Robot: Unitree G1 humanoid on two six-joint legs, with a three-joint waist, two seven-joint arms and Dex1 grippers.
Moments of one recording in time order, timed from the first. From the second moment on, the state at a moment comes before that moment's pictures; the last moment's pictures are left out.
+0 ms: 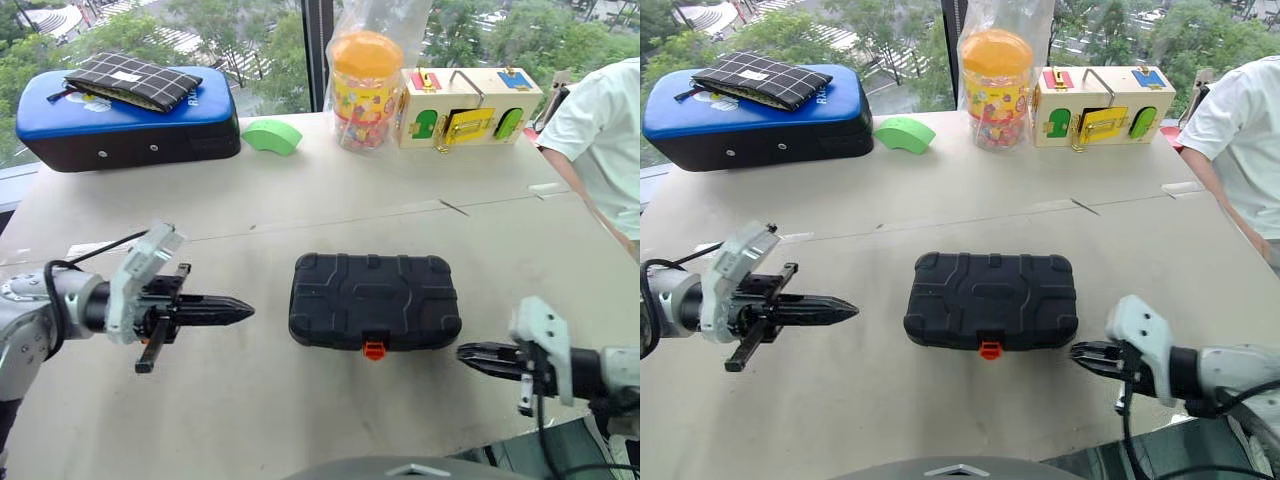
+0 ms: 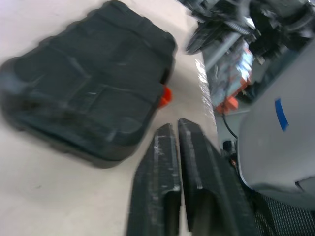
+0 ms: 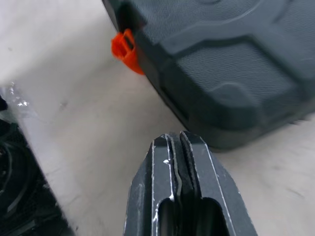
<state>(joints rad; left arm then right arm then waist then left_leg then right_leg) 0.03 1.13 0.30 -0.36 -0.90 0.79 -1.42 0.21 -0.88 -0.05 -0.79 0.51 0.82 0.81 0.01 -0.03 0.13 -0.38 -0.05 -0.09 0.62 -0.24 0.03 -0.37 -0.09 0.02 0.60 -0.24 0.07</state>
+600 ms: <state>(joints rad) -0.12 0.88 0.16 -0.44 -0.77 0.70 -1.12 -0.48 -0.55 0.11 -0.07 0.23 0.73 0.51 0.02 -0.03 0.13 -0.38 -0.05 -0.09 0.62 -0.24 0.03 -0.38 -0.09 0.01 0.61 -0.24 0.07</state>
